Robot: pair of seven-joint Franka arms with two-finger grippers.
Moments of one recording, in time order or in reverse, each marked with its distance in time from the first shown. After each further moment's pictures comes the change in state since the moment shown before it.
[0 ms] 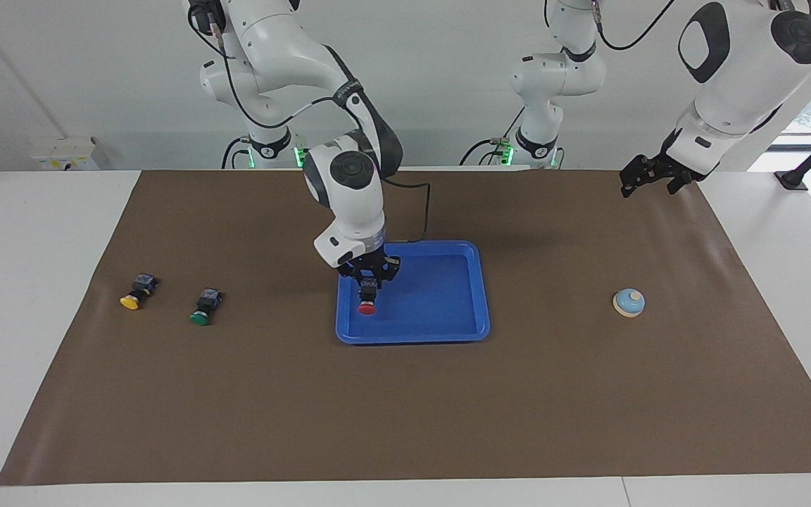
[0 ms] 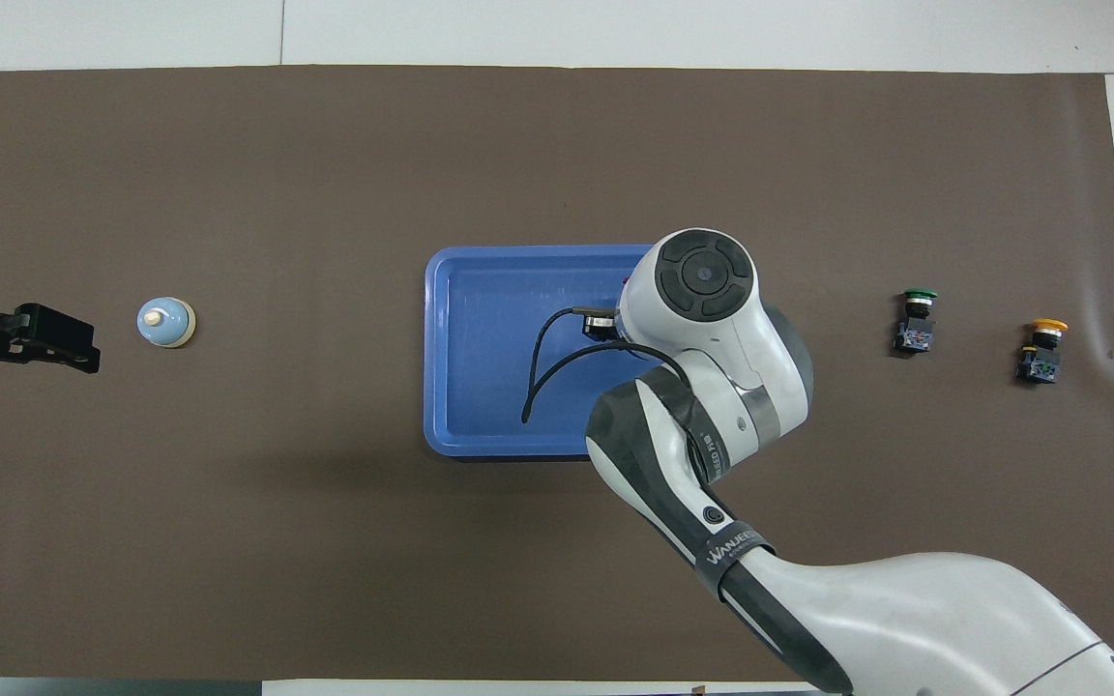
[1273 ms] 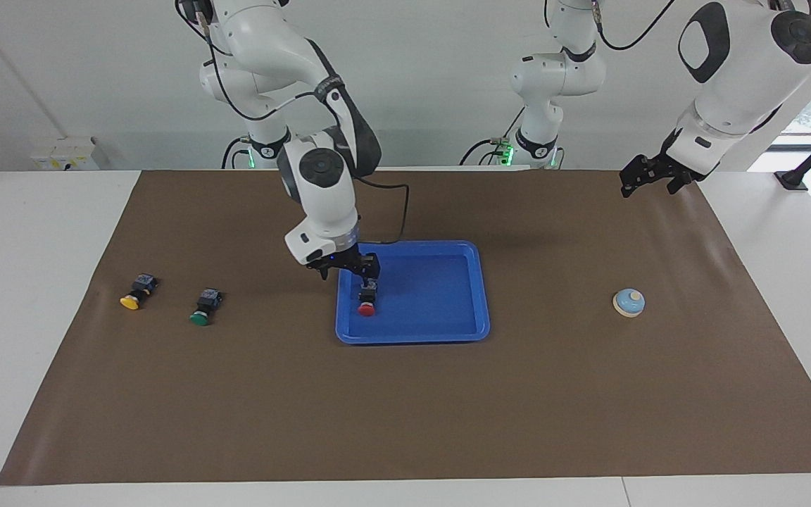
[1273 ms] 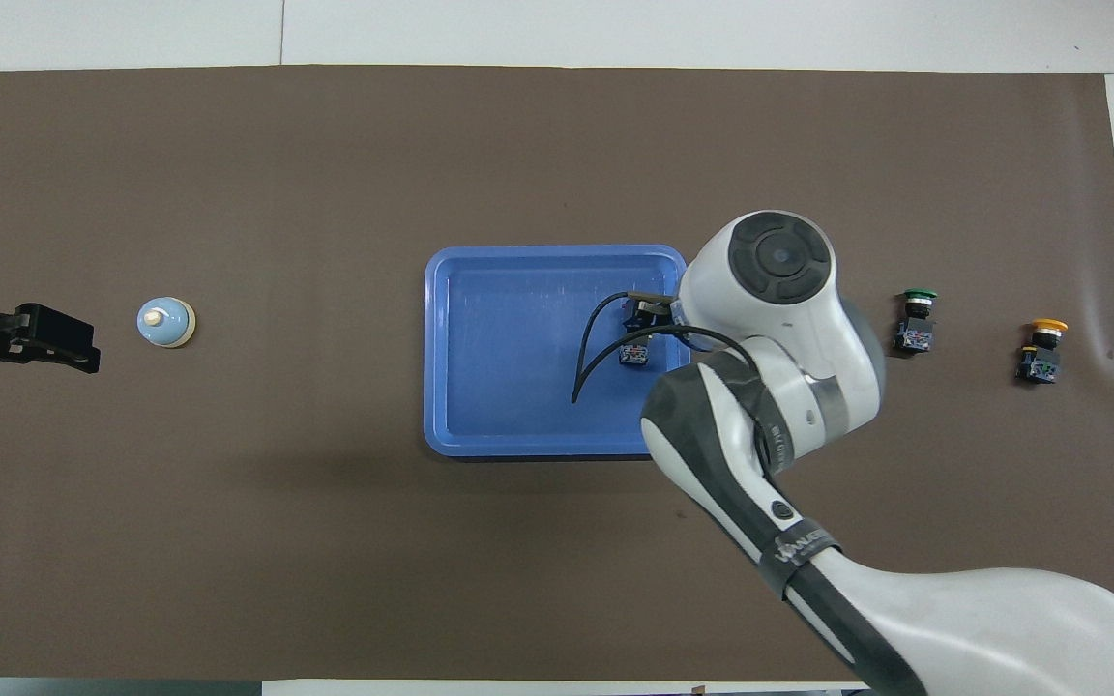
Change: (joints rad) left arm 0.000 0.000 0.000 0.000 0.000 0.000 0.000; right arm -0.107 -0.104 -0.016 -0.003 -0.005 -0.122 -0.027
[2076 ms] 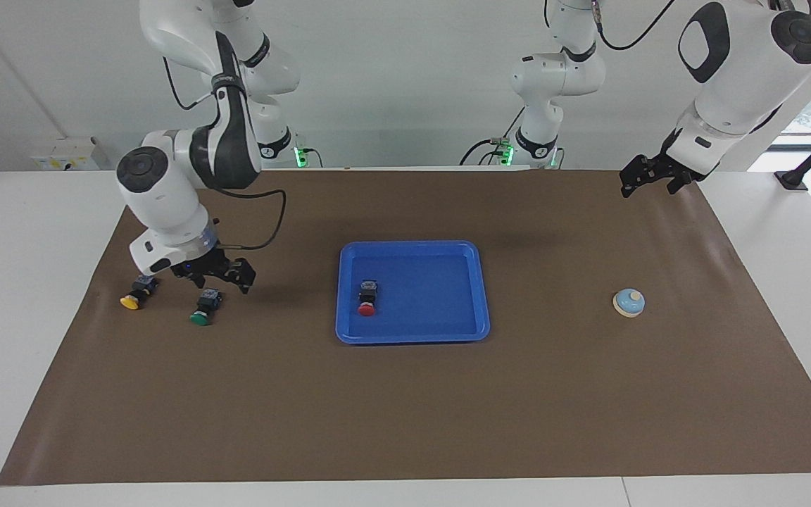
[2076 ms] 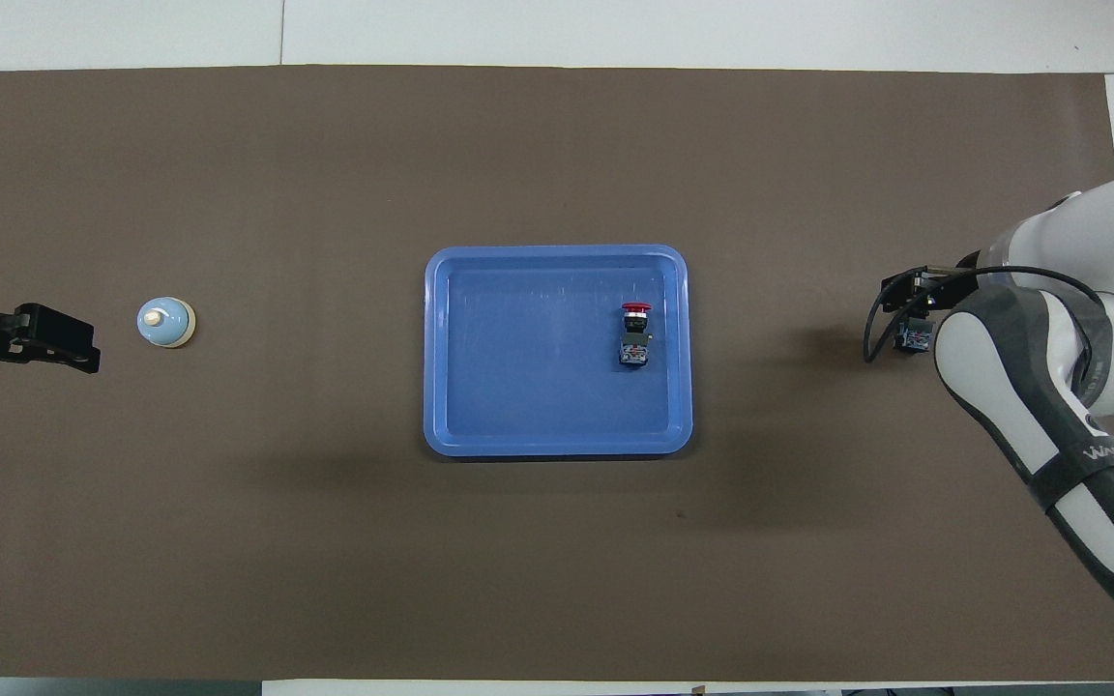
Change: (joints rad) left arm 0.000 0.000 0.000 0.000 0.000 0.000 0.000; right arm -0.434 -0.052 -0.009 -0.172 -0.009 0.112 -0.529
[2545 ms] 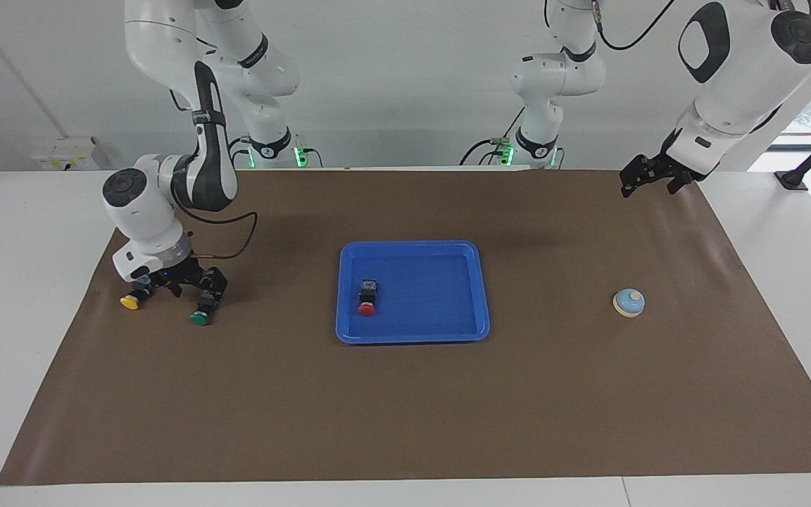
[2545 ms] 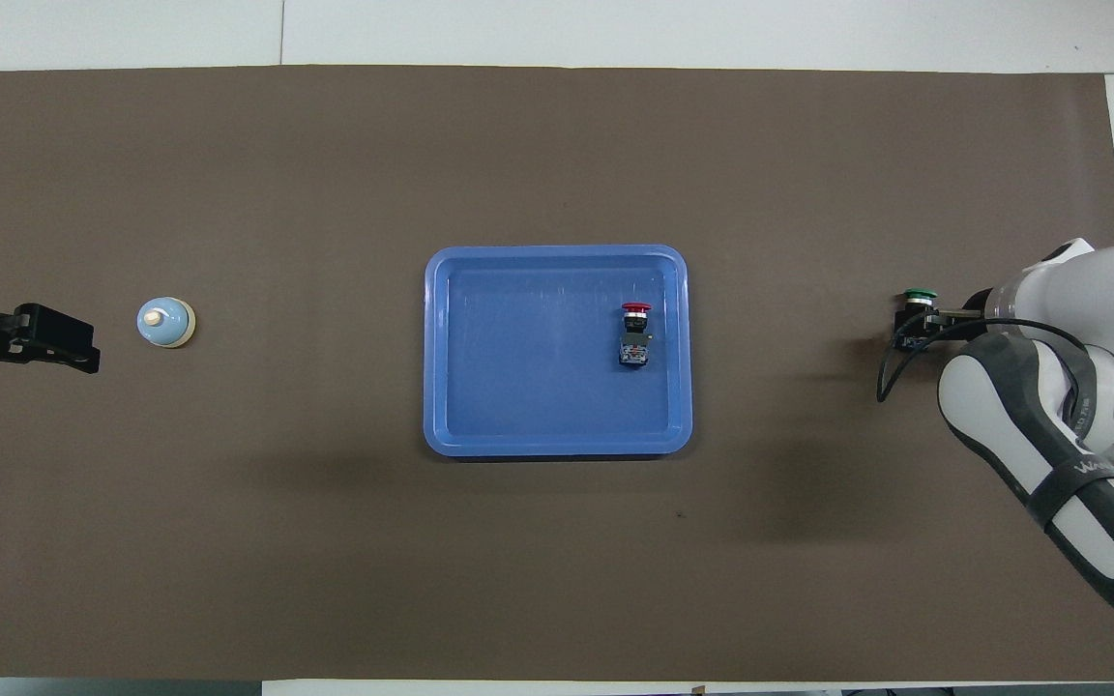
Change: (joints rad) left arm 0.000 0.000 0.000 0.000 0.000 0.000 0.000; right arm -0.067 -0.001 0.001 -0.151 -0.009 0.202 -0.086
